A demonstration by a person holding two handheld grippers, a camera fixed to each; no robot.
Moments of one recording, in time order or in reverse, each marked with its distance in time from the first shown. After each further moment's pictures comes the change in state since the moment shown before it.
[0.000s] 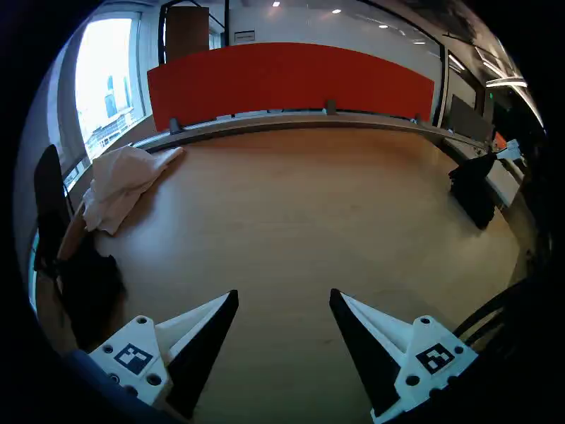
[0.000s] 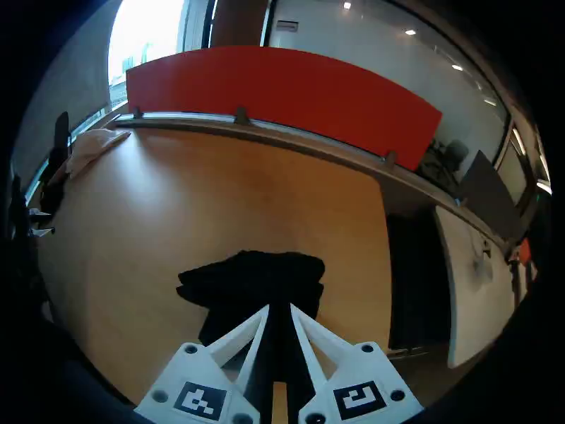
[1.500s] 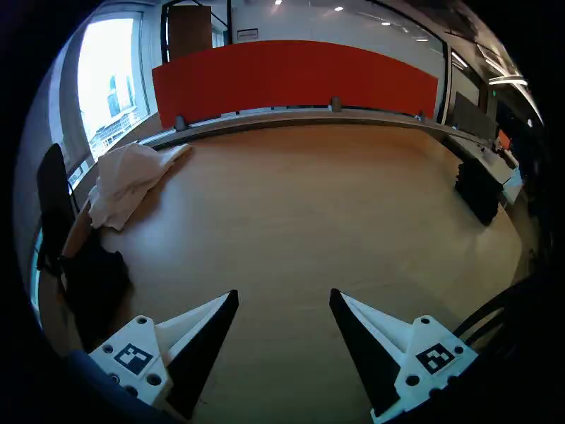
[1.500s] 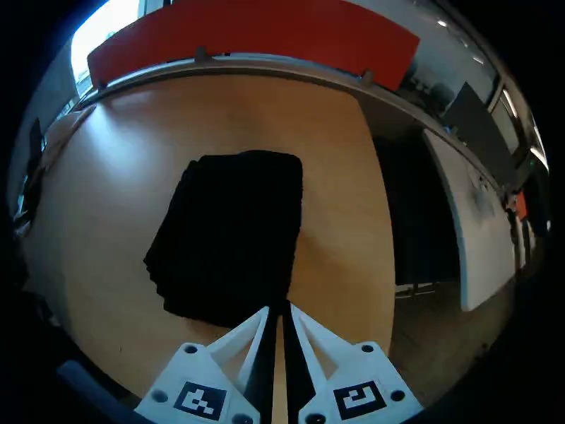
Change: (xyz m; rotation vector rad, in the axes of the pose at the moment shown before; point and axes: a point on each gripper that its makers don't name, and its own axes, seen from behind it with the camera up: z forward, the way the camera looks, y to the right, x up) left arm -0.008 -0.012 -0.005 0.026 -0.013 0.003; right arm -0.116 0.039 0.029 -0.062 -0.267 0.123
